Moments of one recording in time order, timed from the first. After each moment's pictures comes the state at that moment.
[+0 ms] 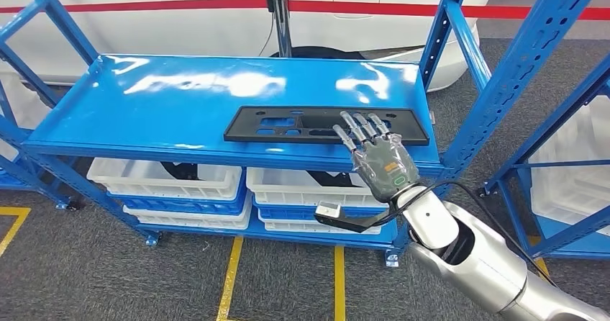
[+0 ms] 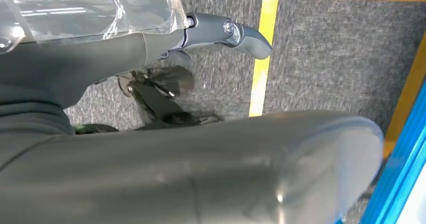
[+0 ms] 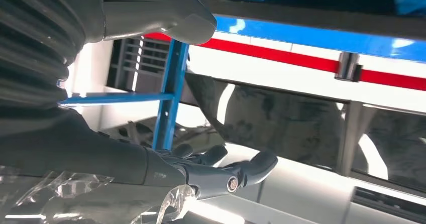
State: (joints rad) left arm -0.14 0.03 -0.57 -0.24 0.76 -0.28 -0.43; right arm -1.02 -0.40 1.16 -1.72 1.18 0.22 0.42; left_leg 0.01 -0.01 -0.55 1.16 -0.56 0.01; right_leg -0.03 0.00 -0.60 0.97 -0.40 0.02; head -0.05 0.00
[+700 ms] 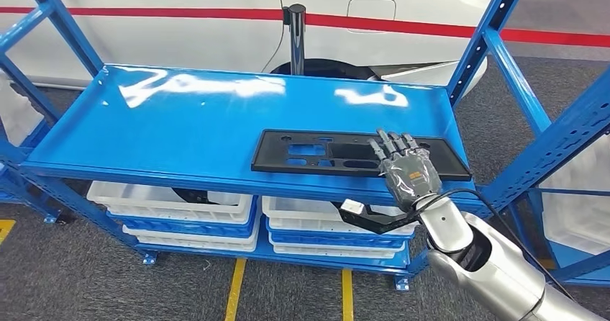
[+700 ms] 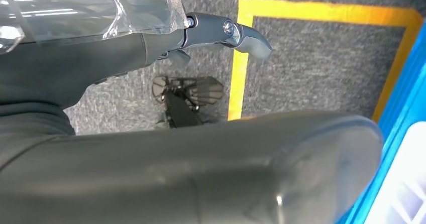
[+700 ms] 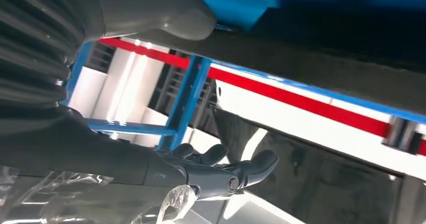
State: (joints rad) left arm -0.13 0.03 -0.58 -0.23 0.78 -0.26 -0.42; right arm -0.95 -0.51 1.10 -1.71 1.09 0.33 0.55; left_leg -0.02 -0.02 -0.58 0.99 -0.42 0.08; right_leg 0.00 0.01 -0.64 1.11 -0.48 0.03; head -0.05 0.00
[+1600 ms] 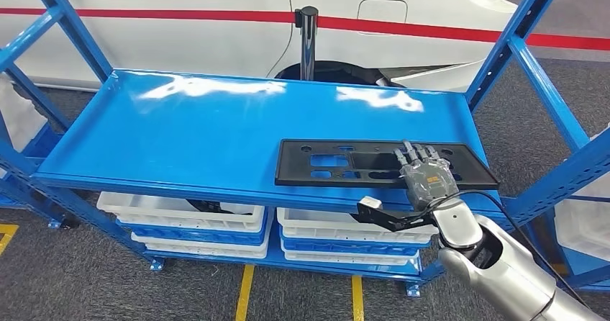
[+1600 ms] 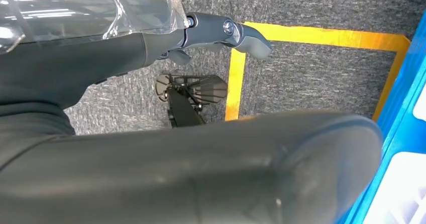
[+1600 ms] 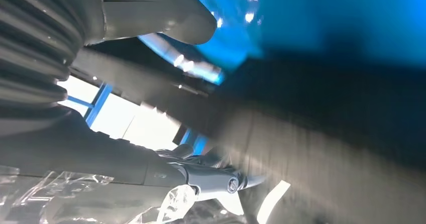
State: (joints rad) left arm -0.12 0.03 -0.59 -0.23 0.80 -0.24 -0.42; right arm -0.92 -0.57 1.07 -1.66 0.97 0.39 0.65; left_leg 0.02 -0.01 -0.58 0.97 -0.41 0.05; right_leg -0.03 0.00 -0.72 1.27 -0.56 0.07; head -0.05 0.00
